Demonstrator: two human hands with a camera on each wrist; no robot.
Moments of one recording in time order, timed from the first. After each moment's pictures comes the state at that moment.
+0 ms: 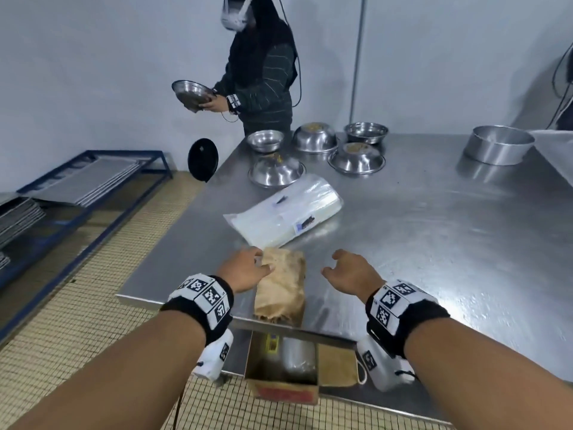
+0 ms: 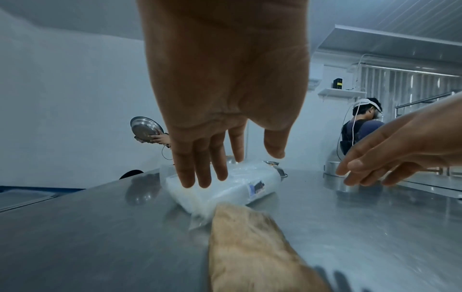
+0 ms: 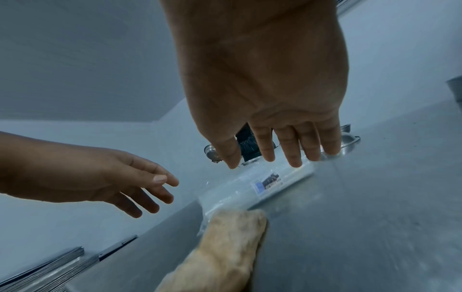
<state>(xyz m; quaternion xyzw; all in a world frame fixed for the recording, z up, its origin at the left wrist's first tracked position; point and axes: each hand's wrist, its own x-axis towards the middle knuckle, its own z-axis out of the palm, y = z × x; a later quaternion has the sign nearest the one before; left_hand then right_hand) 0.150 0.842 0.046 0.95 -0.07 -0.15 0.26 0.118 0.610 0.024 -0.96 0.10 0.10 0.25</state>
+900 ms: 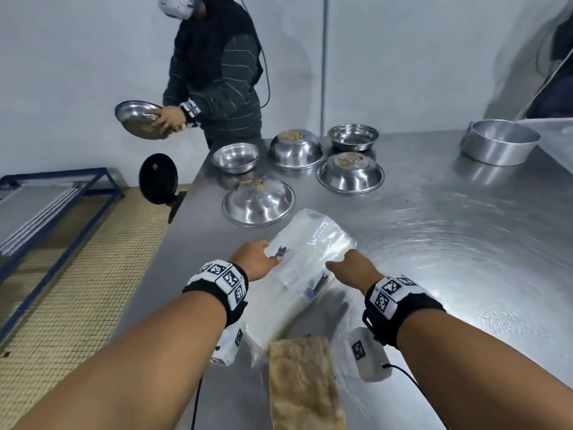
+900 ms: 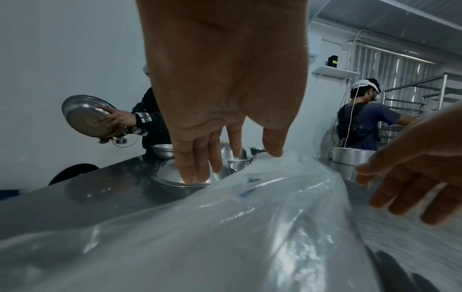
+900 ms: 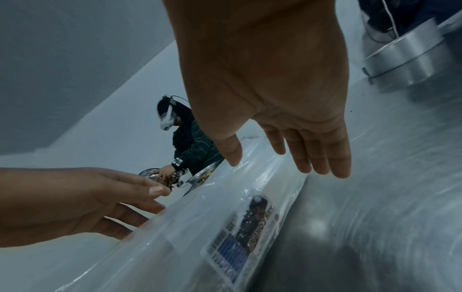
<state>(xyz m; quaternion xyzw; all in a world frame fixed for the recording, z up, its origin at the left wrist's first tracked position) 0.427 0.803 0.034 0.95 -0.13 -0.18 0.21 0.340 0.599 0.021 -0.89 0.26 0.12 0.35</state>
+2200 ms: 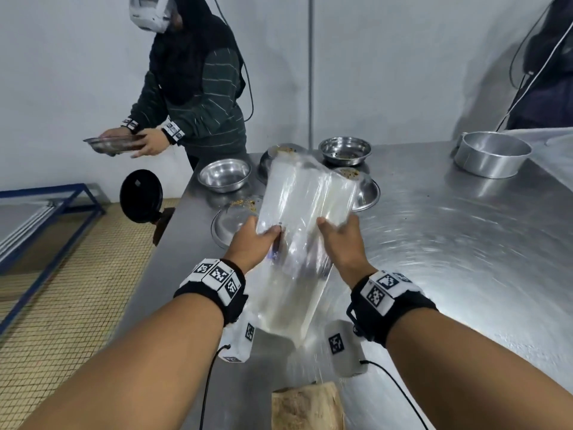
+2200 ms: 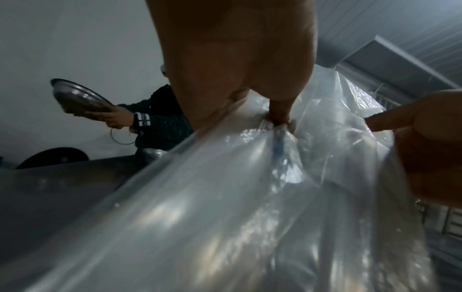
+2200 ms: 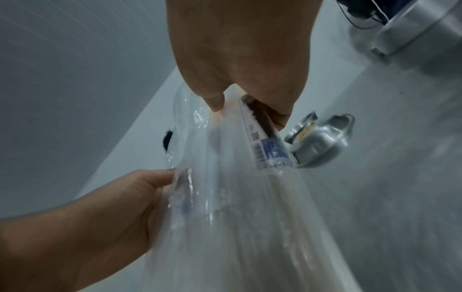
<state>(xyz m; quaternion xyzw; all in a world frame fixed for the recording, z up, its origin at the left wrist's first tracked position) 0.498 0.773 0.065 0.87 -0.11 -0.09 0.47 0.416 0.608 0.067 -0.69 0.24 -0.19 0.65</state>
